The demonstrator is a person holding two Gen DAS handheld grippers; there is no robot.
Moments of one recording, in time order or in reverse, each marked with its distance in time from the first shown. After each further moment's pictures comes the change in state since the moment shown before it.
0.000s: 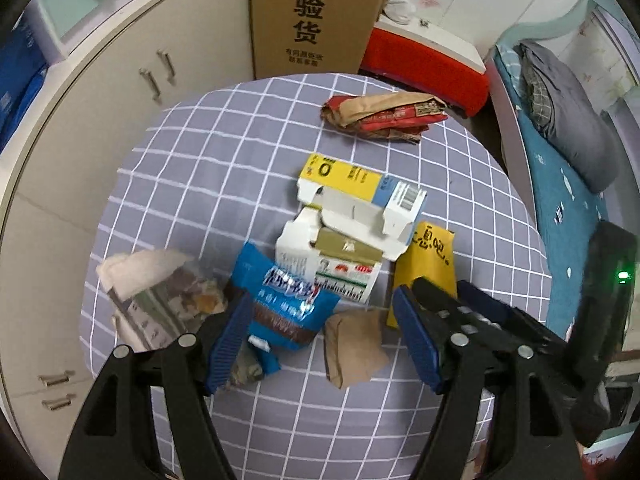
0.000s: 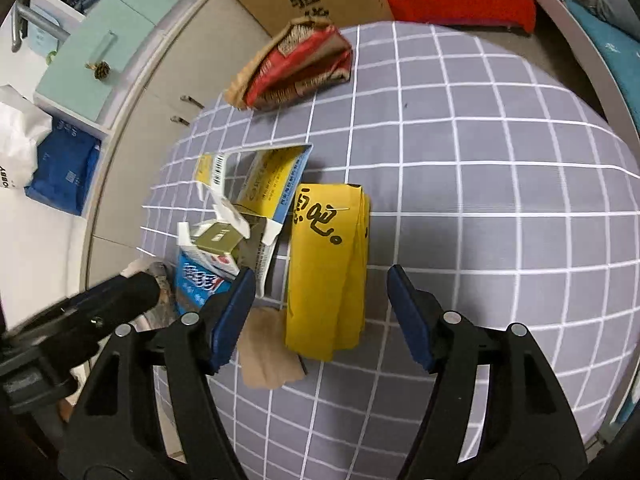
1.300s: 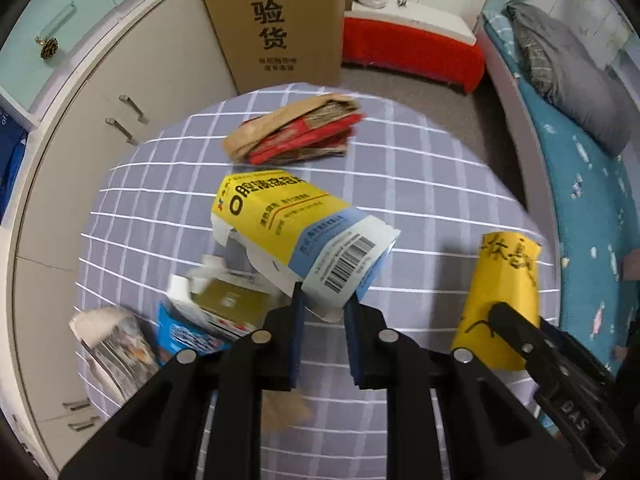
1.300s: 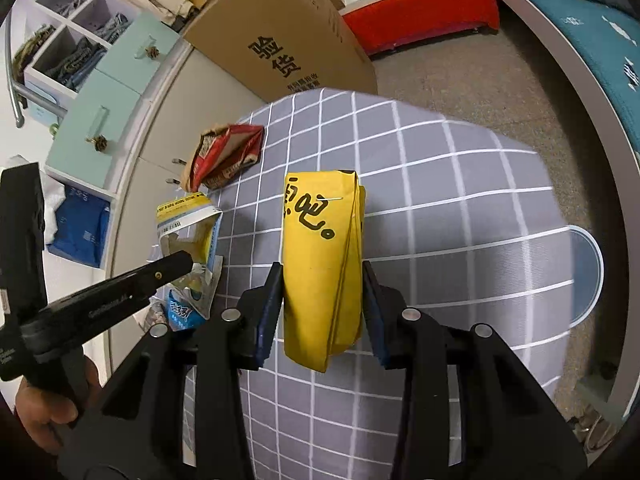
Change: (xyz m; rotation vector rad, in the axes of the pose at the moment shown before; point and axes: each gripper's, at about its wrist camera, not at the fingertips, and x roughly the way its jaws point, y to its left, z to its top) left arm 0.027 -0.114 0.029 0.108 0.009 0.095; right arm -0.080 -0.109 0.006 0.142 -0.135 0.081
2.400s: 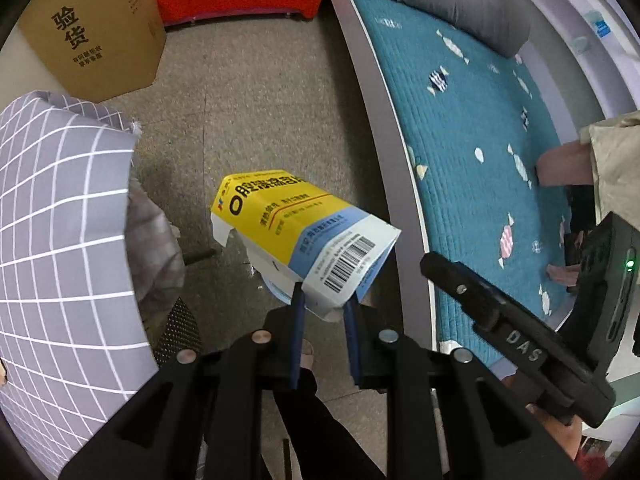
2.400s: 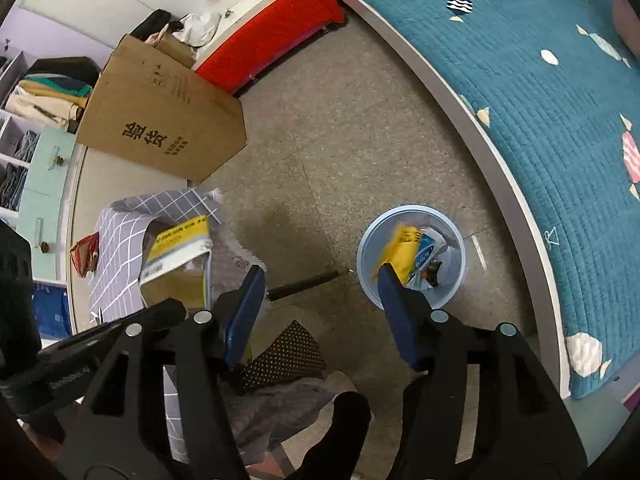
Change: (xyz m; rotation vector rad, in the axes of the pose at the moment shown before) left arm 0.063 -0.348 -0.073 0.254 0.198 -0.293; right arm -0.149 -0.324 -0.007 0.307 -0.055 -0.180
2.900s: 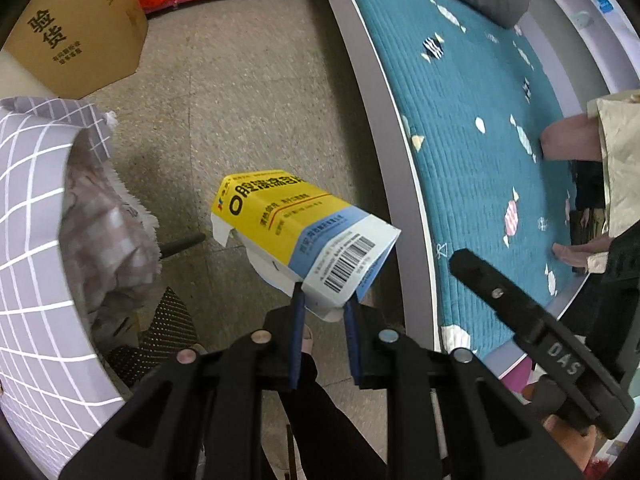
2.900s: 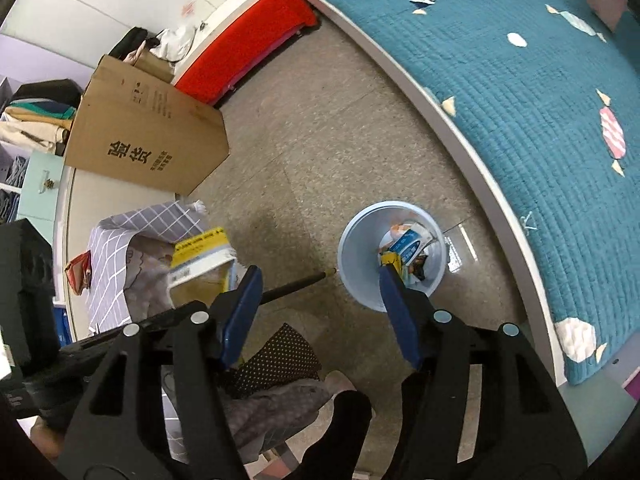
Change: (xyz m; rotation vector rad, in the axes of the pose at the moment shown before) left arm 0.039 -0.023 0.004 0.047 0.095 0.005; right arm -0.014 -0.037 0.000 0.083 -0.015 -0.027
